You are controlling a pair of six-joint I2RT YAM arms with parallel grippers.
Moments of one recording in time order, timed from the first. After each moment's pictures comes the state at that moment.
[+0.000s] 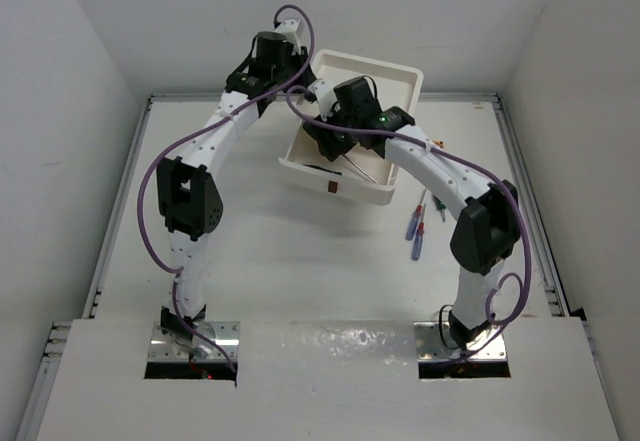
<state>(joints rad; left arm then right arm) -0.35 2.17 2.18 -0.43 0.13 -0.29 0.58 1.88 1.72 -0.56 -0.06 -0.21</state>
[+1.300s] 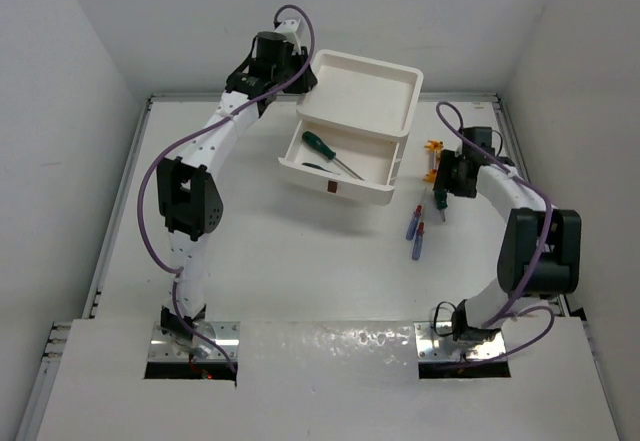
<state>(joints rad) -0.35 2.17 2.18 -0.43 0.12 -0.28 -0.07 1.58 0.99 -0.41 0.00 0.18</state>
